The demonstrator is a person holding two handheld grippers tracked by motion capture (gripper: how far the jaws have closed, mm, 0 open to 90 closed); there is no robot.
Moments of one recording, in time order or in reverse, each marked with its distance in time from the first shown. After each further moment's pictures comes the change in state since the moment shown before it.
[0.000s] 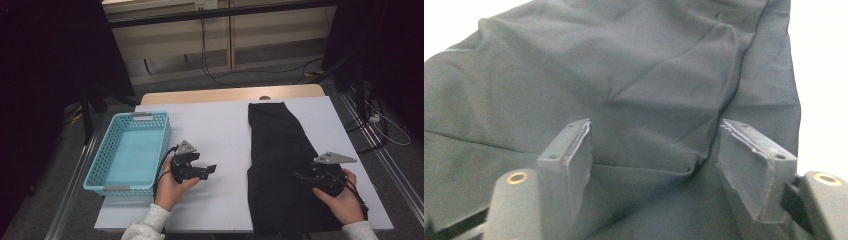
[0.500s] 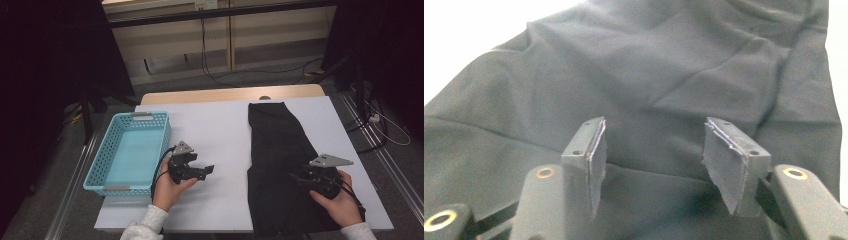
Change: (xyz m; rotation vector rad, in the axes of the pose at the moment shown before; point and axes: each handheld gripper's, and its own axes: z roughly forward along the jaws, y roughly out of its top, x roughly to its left) left arm 0.002 -0.004 -0.004 0.001 -0.003 -0.022; right arm 0.012 0.000 0.003 -0.009 0.083 -0.051
